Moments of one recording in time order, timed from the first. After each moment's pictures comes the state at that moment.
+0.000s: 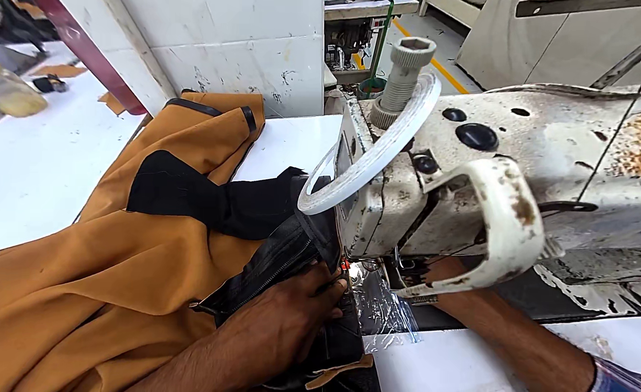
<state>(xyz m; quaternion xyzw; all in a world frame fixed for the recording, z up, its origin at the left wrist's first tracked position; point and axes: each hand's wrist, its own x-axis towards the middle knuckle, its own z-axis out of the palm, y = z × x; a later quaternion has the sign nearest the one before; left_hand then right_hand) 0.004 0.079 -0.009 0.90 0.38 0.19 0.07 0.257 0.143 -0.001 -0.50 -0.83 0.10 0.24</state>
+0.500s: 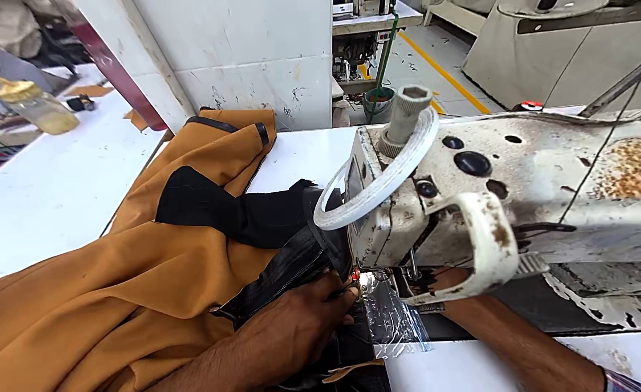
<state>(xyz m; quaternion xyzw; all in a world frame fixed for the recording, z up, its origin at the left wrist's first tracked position) 0.004 0.083 -0.006 0.90 0.37 0.18 0.11 0.257 0.153 -0.007 -0.52 -0.82 0.15 0.17</state>
